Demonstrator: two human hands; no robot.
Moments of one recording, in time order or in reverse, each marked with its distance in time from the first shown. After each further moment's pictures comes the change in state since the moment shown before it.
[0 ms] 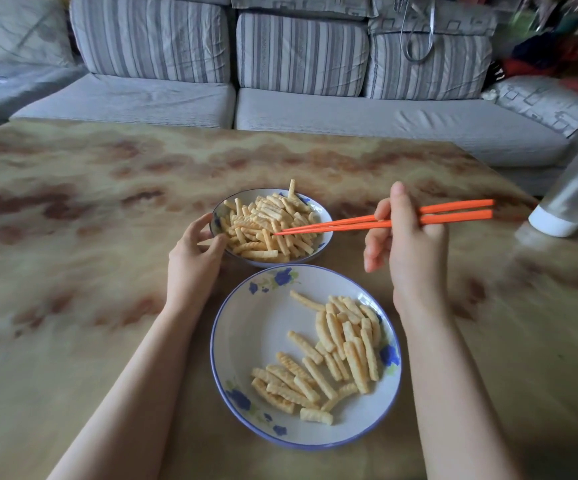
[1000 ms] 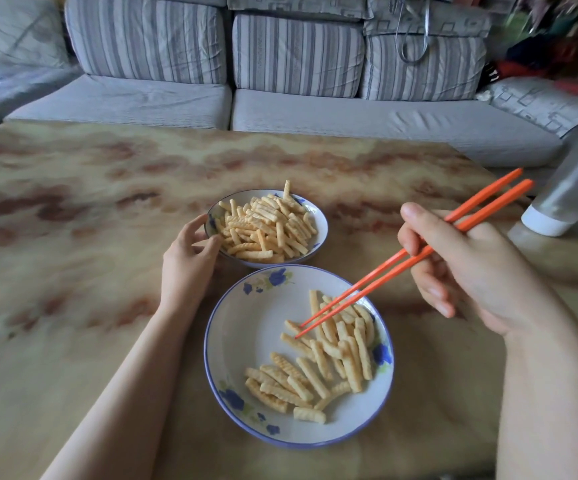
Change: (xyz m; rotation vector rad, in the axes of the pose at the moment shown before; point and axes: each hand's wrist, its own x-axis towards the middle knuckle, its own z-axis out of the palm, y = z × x) left_hand 0.000 0.000 -0.001 0.002 -0.003 0.014; right_hand -0.005 -0.043 -0.060 -0.279 -0.468 0.081
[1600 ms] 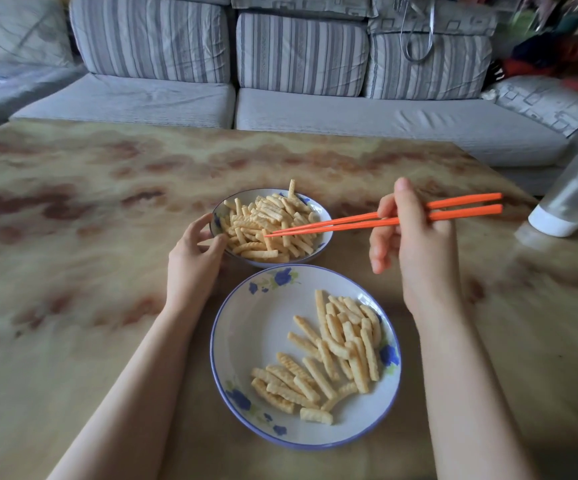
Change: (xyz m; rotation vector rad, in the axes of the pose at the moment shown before) left_hand -0.001 0.001 0.001 -0.024 -0.001 -0.010; right_hand 0.036 0.022 0.051 0.271 0.386 -0.098
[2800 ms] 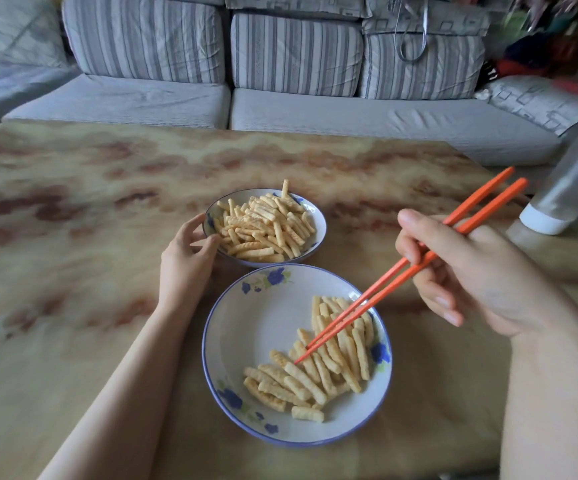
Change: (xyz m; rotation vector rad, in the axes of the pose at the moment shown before) left_hand -0.001 0.002 -0.001 0.040 0.009 0.017; right_hand -0.017 -0.046 -0.054 -0.270 -0.483 0.174
